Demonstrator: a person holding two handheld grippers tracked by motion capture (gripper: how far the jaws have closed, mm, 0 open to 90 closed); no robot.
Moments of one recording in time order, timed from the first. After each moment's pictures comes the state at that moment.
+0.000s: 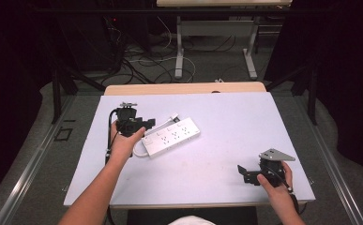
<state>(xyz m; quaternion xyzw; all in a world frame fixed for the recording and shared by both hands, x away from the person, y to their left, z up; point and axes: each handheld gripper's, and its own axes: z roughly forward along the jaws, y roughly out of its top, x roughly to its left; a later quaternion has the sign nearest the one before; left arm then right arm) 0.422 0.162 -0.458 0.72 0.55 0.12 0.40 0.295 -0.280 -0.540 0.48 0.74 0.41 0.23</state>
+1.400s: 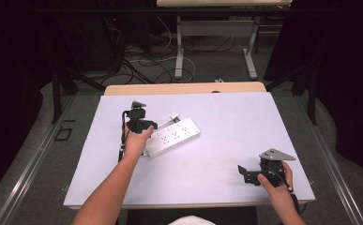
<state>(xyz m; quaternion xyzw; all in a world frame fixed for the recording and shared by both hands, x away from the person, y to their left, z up) 0.454 0.137 -0.490 0.70 0.64 0.06 0.32 0.296 -0.281 -0.542 0.48 0.74 0.41 0.23</state>
